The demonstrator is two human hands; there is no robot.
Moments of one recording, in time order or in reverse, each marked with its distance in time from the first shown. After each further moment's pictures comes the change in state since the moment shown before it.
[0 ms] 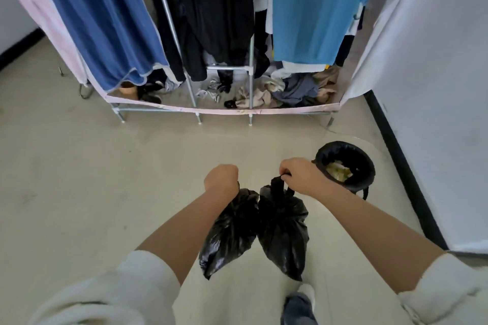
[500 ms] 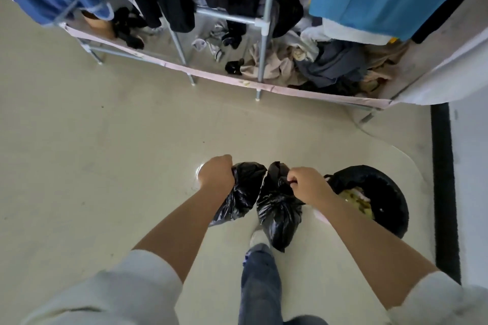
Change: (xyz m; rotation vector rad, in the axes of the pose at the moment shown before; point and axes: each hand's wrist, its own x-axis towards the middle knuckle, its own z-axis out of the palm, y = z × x) left_hand 0.346 0.082 0.052 -0.161 -0.078 -0.293; right_hand 0.335 0.211 0.028 -0.080 -0.345 0.061
